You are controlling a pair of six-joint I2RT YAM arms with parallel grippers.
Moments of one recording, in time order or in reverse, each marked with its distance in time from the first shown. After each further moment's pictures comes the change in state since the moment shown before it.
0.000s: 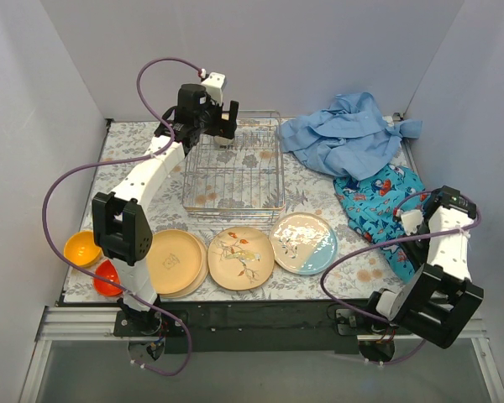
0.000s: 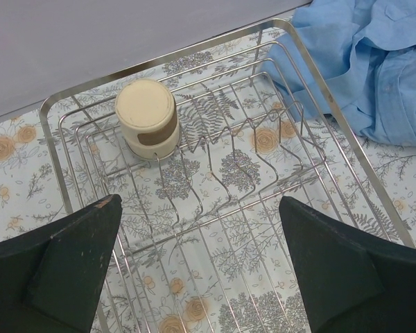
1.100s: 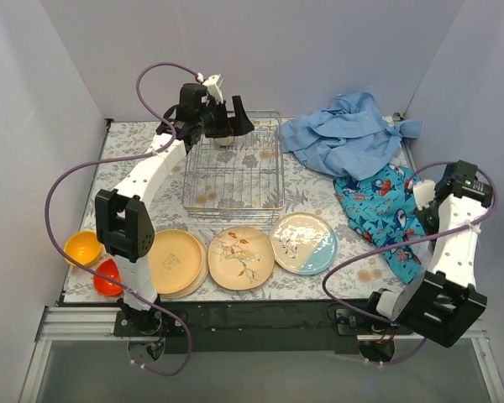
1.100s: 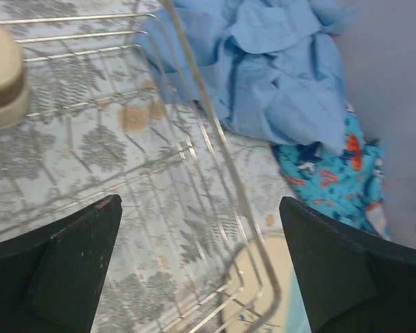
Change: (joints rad) left arm 0.000 0.033 0.034 -0.034 0.248 -0.369; right arm 0.008 0.030 0.194 -0.022 -0.037 0.024
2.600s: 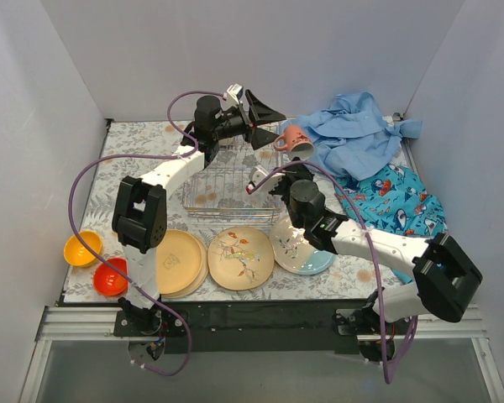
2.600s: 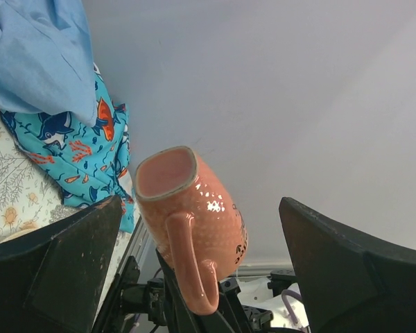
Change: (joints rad) left arm -0.061 0.130 -0.152 0.754 0.527 -0.993; right arm 1.352 0.144 -0.318 1.835 0.513 -0.310
